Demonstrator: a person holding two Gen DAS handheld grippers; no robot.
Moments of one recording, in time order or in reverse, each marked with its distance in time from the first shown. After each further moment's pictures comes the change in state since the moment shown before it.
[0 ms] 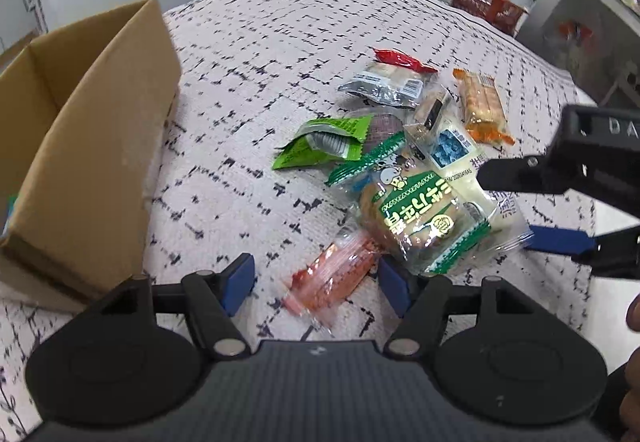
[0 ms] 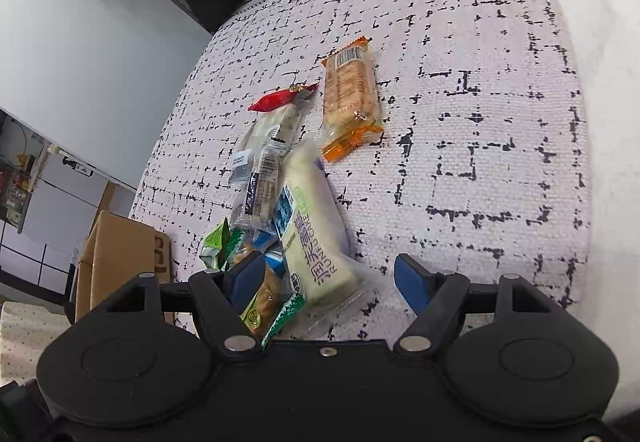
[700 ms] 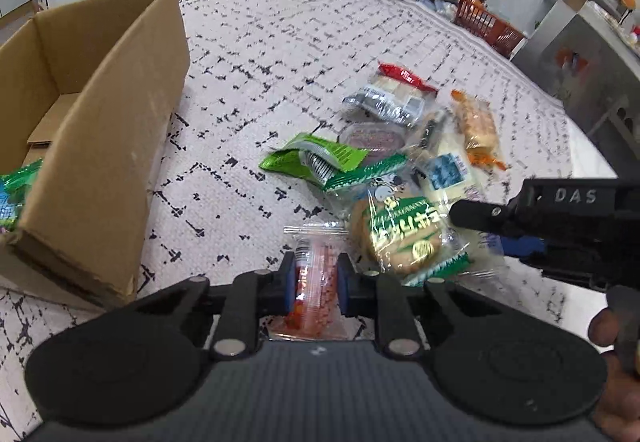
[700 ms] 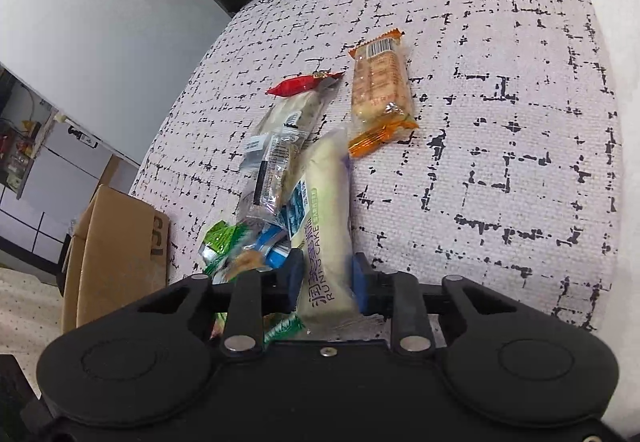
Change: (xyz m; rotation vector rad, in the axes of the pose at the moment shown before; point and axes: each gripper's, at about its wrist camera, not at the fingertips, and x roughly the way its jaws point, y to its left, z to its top) left arm -0.011 0.019 0.006 -0.109 0.006 -0.091; right arm 0.013 0.011 0.000 -0.097 0.018 0.010
